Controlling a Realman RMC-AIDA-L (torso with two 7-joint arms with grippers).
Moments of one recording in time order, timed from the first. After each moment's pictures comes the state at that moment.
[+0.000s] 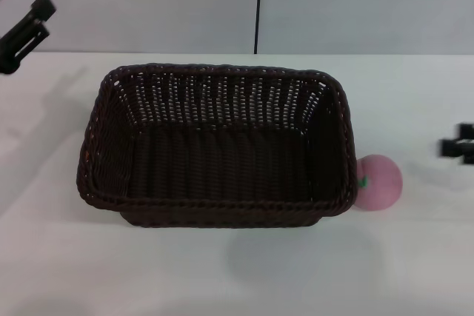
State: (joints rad) left arm -0.05 -2.06 1.16 0.87 0.89 1.25 -0.98; right arm 0.39 2.07 -0.45 -1.05 -2.24 -1.78 1.80
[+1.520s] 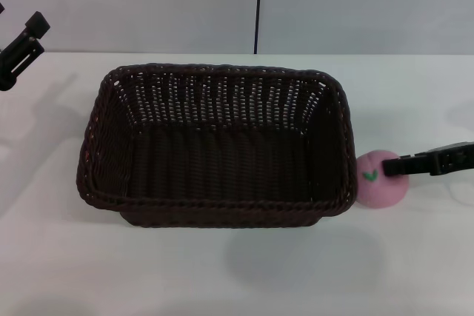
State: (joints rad) left arm -0.06 -2.06 1.14 0.78 0.88 1.27 -0.94; right arm 0.55 2.05 -0.70 -0.83 -2.38 -1.55 2.10
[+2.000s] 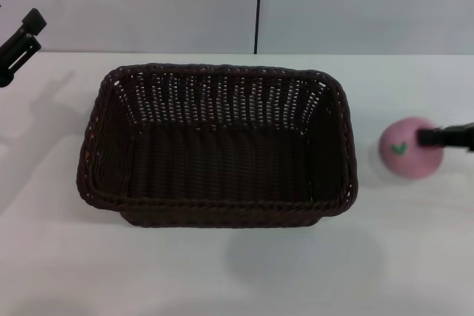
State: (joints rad) left arm -0.06 -2.06 1.13 0.78 0.88 1.27 -0.93; right arm 0.46 2.05 -0.63 -0.99 -2.26 -1.66 2.09
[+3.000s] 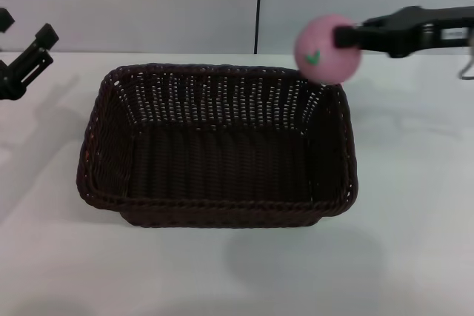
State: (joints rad) left arm -0.08 -2.06 1.14 0.73 0.89 1.27 -0.92; right arm 0.70 2.02 -0.73 -0.87 -2.02 -1.61 1.92
